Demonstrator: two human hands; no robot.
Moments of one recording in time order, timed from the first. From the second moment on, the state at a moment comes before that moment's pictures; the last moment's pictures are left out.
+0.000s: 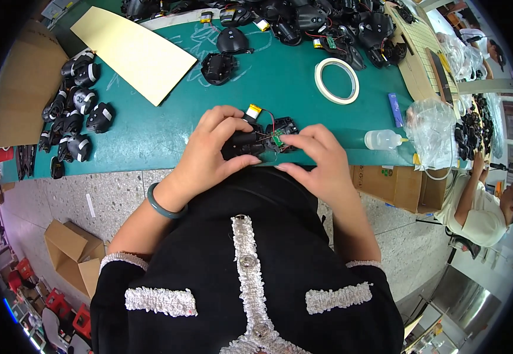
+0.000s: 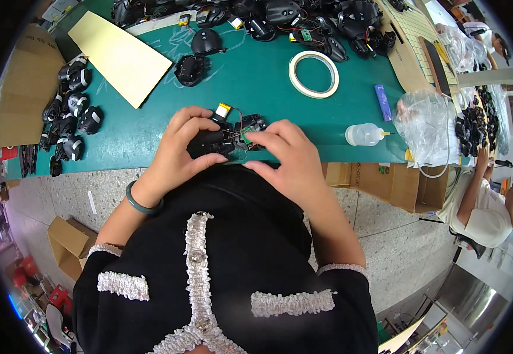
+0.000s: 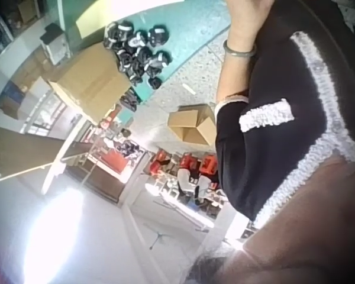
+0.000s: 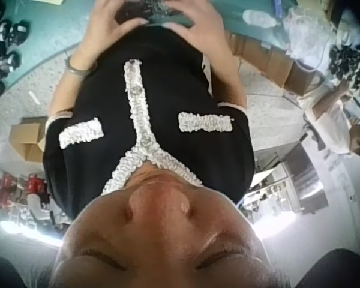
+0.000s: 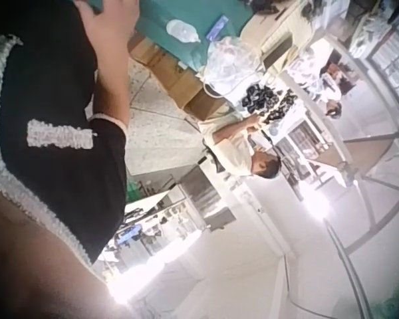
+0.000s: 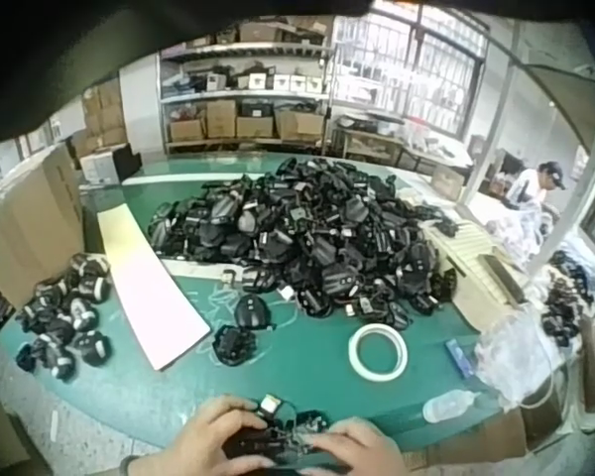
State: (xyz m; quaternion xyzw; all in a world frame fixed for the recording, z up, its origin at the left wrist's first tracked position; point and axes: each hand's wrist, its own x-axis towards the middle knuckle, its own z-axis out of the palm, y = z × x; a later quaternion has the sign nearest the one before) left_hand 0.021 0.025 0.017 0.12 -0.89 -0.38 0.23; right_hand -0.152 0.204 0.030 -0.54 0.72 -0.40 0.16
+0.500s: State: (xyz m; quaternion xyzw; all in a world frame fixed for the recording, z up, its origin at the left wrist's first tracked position) left_hand 0.027 0.021 0.013 0.10 -0.88 -0.40 0.21; right_hand -0.145 0.198 0.023 -0.56 0.73 -0.35 0.17
